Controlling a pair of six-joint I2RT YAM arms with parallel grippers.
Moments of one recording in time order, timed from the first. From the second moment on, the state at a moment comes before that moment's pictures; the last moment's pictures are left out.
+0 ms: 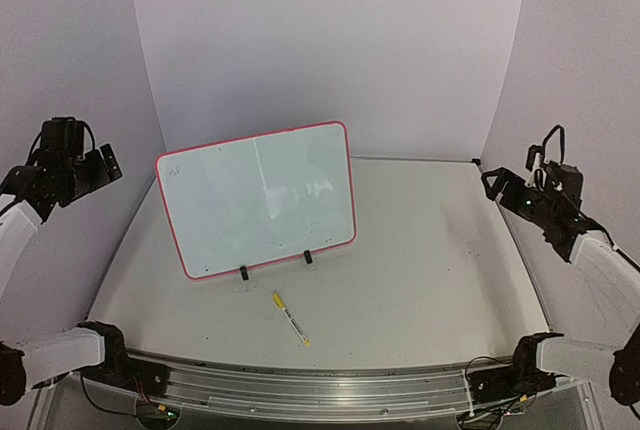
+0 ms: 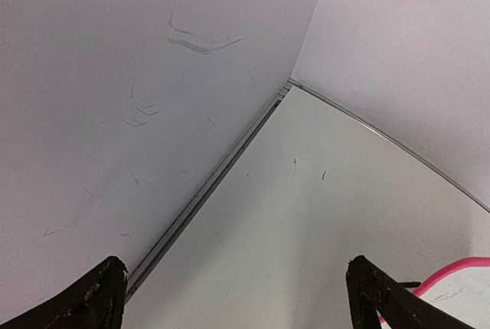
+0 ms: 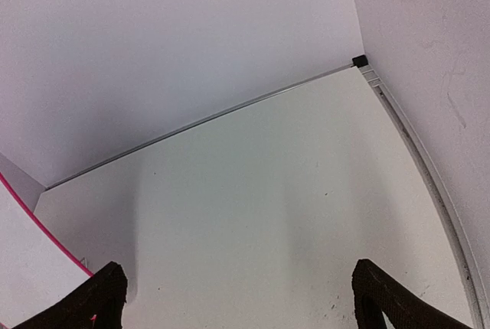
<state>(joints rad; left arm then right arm) -0.09 0.90 1.09 -0.75 -0.44 -0.45 -0.02 0.98 0.68 -0.04 -0.16 0.40</state>
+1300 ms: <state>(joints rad) -0.09 0.75 1.05 -0.69 -0.06 -0.27 1.25 1.95 1.35 -0.42 0.10 0.39</state>
